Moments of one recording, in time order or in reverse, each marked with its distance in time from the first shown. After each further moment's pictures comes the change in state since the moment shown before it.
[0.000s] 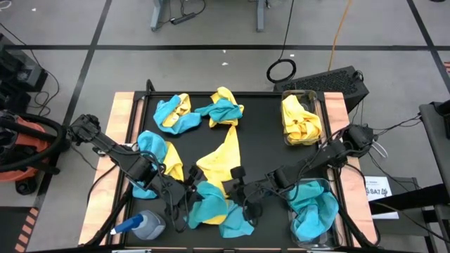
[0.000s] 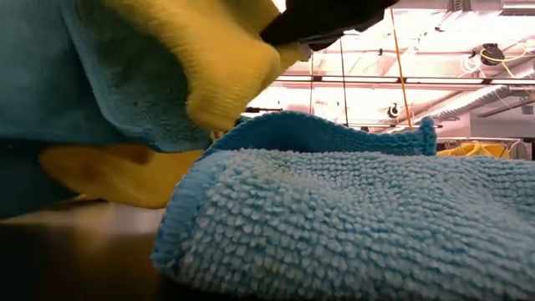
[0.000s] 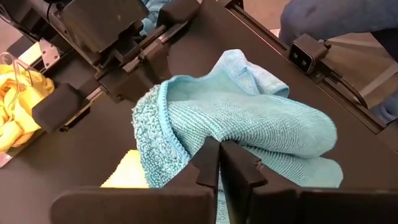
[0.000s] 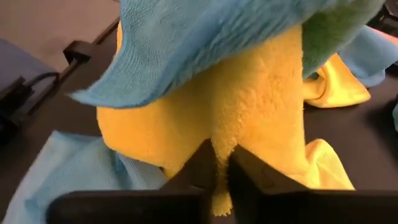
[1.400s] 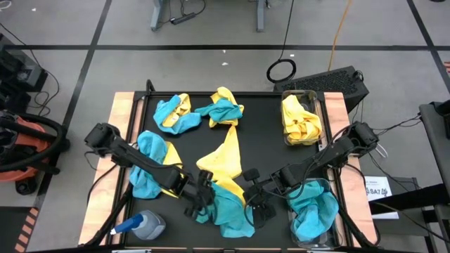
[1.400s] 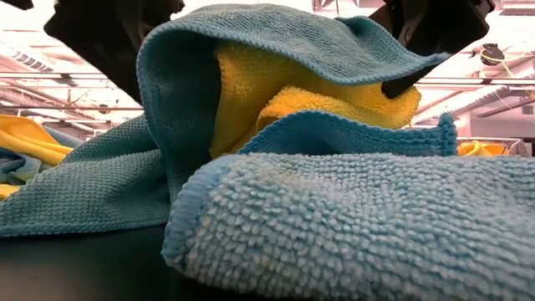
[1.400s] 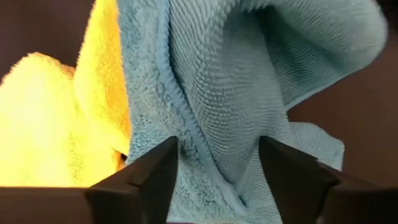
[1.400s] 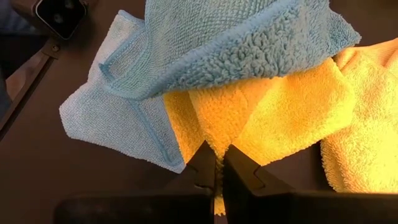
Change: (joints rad) left arm 0.099 0.252 -0.185 0.193 0.085 -0.296; right arm 0.020 -0.076 0.000 -0.425 -0.190 0.132
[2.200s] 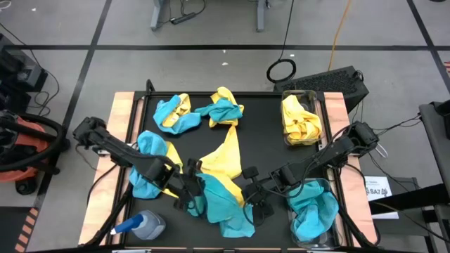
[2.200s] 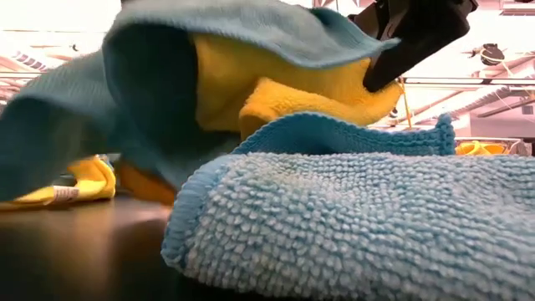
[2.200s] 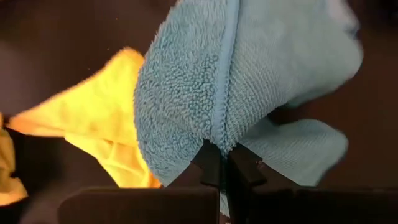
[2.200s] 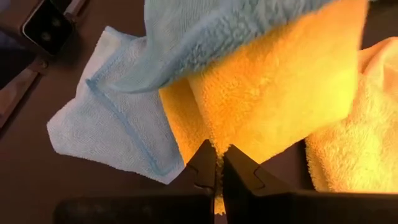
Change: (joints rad) left arm -0.030 -0.175 0.147 -0.388 -0.116 -0.038; right arm -0.001 -0.002 0.003 -0.003 0.014 0.019
